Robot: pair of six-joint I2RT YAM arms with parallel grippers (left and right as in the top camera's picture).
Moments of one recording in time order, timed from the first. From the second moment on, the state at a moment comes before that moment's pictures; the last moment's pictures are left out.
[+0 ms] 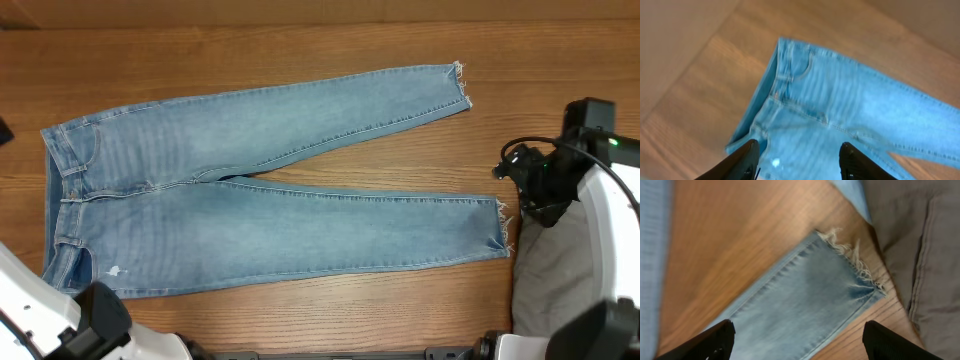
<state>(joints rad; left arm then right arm) 0.64 1.76 2.47 -1.69 0.10 -0.01 -0.26 1.51 1.23 -1.15 -0.15 0.56</state>
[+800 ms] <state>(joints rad) 1.09 1.74 1.17 -1.13 0.18 -0.15 -0.32 1.64 1.16 -1.19 -0.20 0.45</state>
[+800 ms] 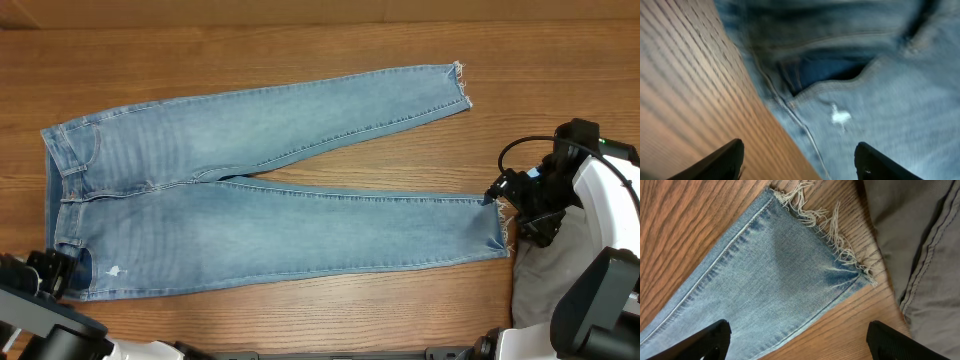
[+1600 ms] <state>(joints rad) 1.09 1.76 0.97 -0.78 0.06 -0.24 -0.32 1.64 1.15 -1.18 -0.20 0.44</state>
